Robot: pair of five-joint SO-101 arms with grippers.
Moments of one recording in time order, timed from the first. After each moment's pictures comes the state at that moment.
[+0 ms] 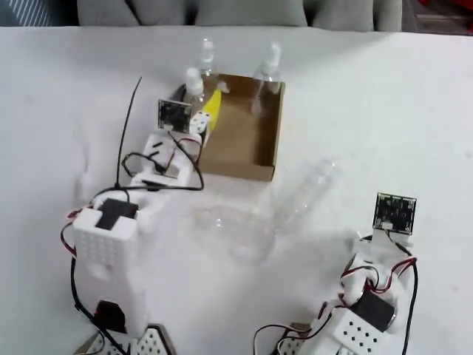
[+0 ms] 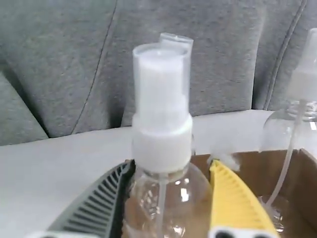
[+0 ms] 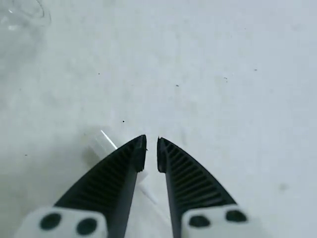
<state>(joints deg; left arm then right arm) 7.0 31.5 33.8 -50.9 1.2 31.5 -99.0 96.4 53.5 24.9</state>
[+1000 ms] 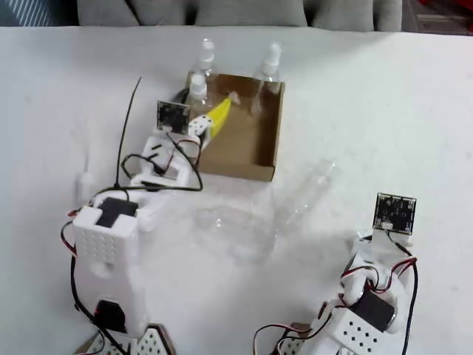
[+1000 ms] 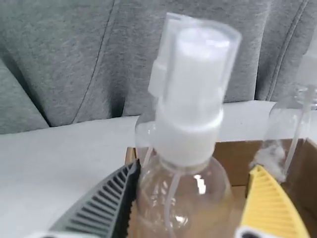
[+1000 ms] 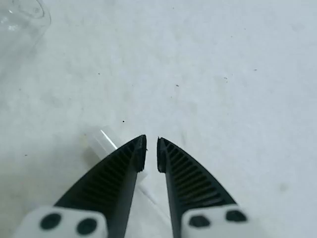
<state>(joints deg) 6.4 31.8 34.3 -50.8 1.2 31.5 -99.0 96.4 53.5 24.9</state>
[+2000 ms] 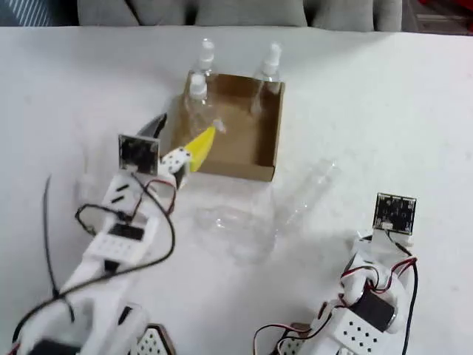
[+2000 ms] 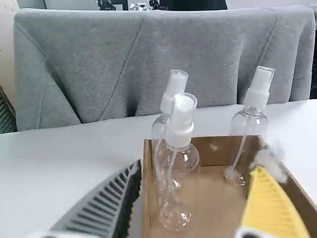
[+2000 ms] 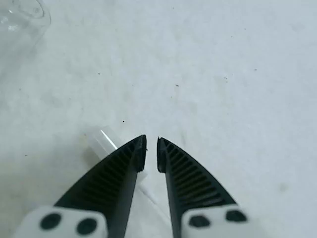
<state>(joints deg) 6.1 -34.5 77.5 -25.3 1.2 31.5 -99.0 96.4 53.5 24.9</state>
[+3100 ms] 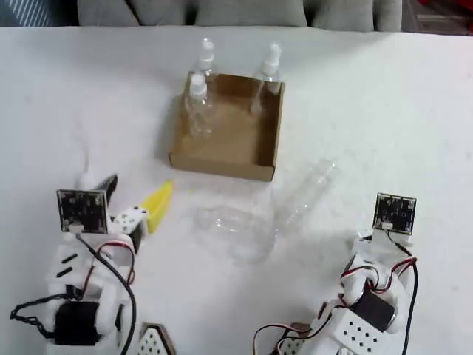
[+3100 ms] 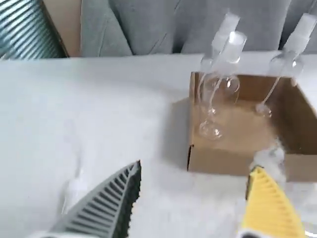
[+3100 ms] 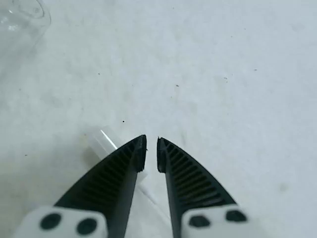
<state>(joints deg) -4.4 -104.4 78.8 58.5 1.2 31.5 -99.0 96.4 53.5 24.9</state>
